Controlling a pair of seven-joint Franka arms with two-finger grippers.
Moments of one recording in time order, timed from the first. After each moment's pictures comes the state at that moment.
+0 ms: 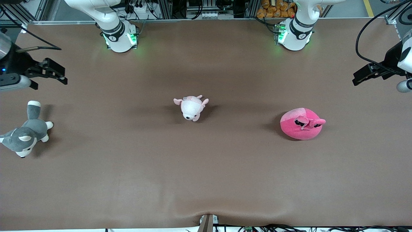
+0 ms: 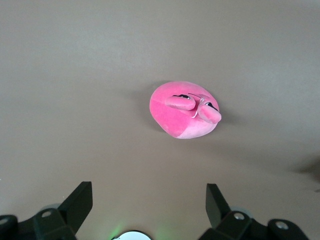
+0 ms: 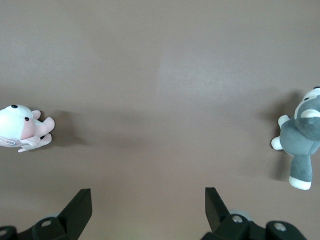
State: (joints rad) left arm -0.02 0.00 -0.04 -1.55 0.07 1.50 -0.27; right arm 0.13 0.02 -0.04 -1.49 0.03 1.49 -0.08
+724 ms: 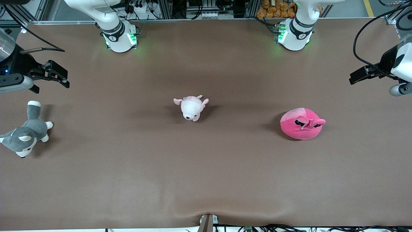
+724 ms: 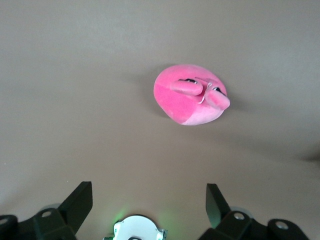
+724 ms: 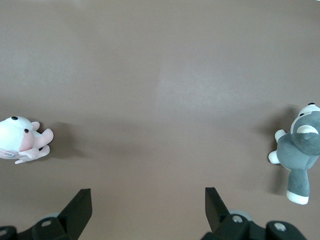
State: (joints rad) left arm -0.02 0.02 -0.04 -1.52 0.07 1.44 -0.27; right arm 0.14 0.02 -0.05 -1.50 0.02 1.56 -0.08
